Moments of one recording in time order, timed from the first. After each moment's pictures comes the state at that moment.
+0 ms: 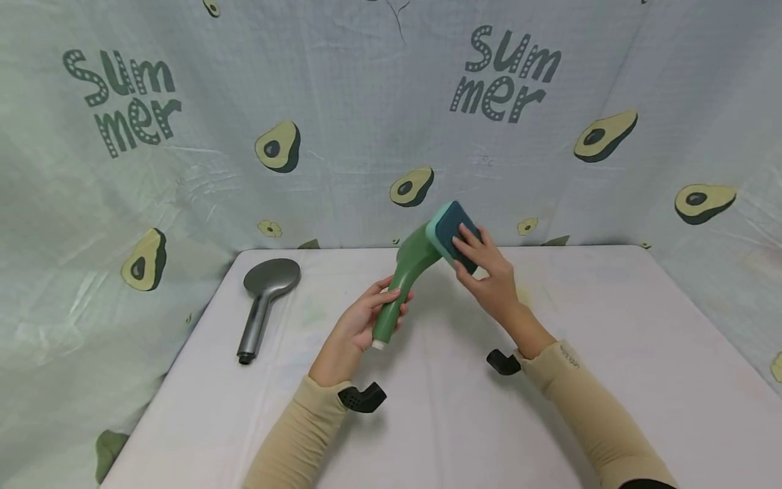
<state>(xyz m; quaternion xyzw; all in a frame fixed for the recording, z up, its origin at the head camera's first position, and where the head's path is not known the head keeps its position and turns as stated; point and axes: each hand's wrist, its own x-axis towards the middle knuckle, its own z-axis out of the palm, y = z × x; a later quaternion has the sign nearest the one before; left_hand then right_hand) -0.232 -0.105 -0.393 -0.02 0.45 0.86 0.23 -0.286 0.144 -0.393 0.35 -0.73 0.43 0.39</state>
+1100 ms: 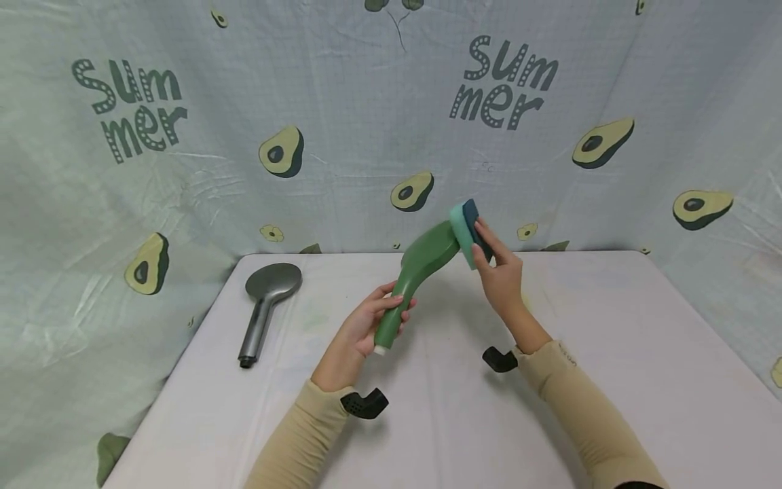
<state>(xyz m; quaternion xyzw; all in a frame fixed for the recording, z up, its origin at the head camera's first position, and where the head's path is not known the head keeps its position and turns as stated) -0.229 -0.099 -0.392 -0.01 0.45 0.87 0.22 -0.290 0.146 -0.388 0.24 -0.69 0.59 0.34</state>
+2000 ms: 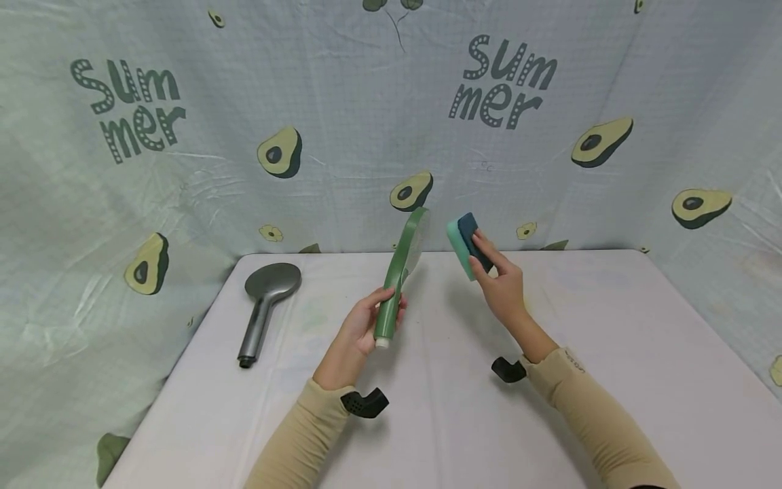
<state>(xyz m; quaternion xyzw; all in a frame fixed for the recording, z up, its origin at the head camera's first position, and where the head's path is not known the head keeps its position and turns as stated) -0.233 -0.098 -0.395 -0.08 0.35 0.91 0.21 -0.256 0.143 -0.371 0.21 -0.75 0.56 0.29</state>
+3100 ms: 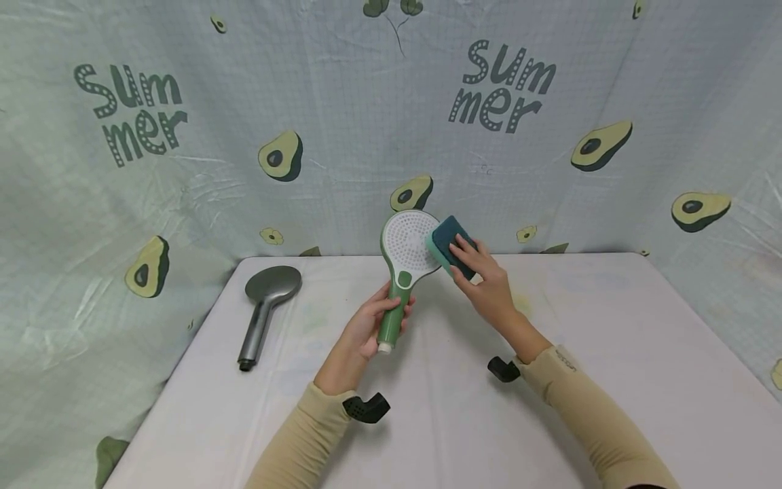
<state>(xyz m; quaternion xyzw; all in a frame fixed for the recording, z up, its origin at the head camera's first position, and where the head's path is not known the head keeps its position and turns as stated) -0.232 -0.096 -0.395 0.03 0.42 0.88 0.21 -0.290 0.142 -0.401 0.31 -0.77 0.42 0.37</state>
